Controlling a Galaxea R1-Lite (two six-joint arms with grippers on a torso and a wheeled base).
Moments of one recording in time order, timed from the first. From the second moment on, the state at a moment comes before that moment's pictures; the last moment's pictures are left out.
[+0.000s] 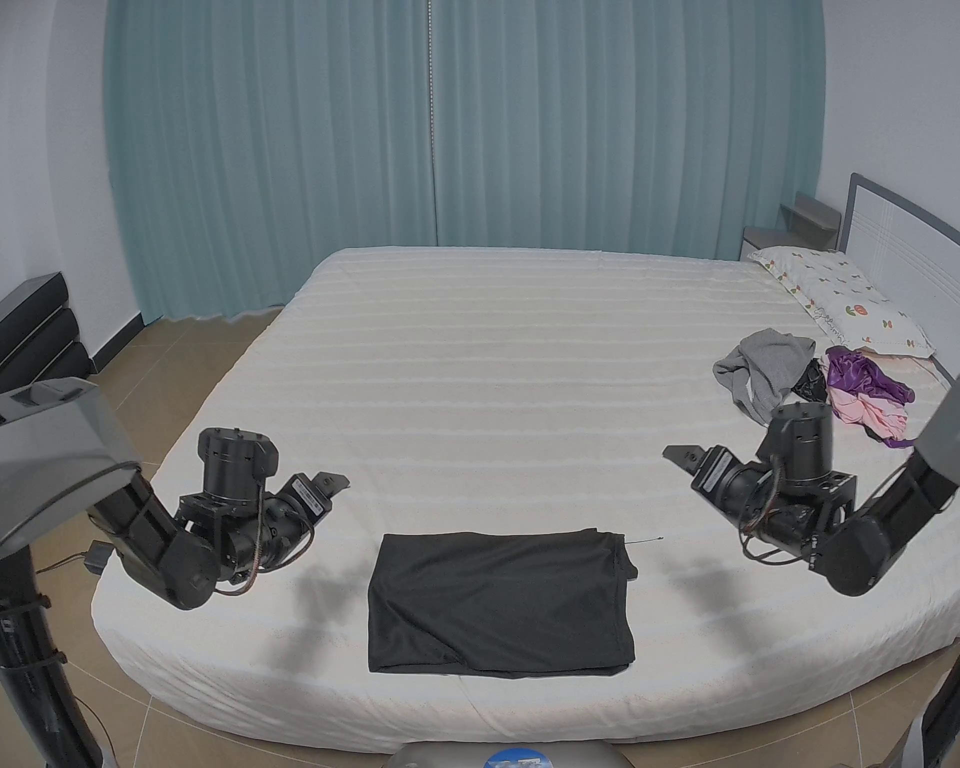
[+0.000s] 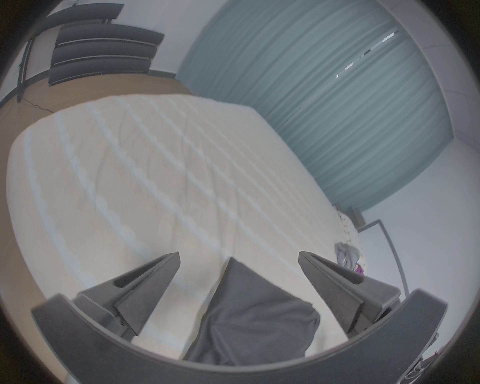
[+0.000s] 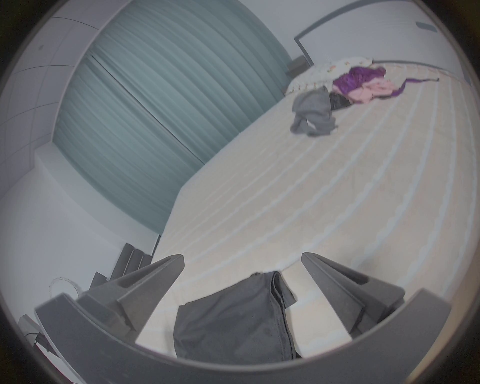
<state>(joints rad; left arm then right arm) -0.26 2.08 -0.68 -0.82 0.05 -0.92 0.35 1.97 -0.63 -0.89 -0.14 0.82</state>
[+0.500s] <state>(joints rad) -0.24 1.56 -0.50 -0.82 0.18 -0.79 0.30 1.42 -0.34 -0.88 -0.17 0.60</state>
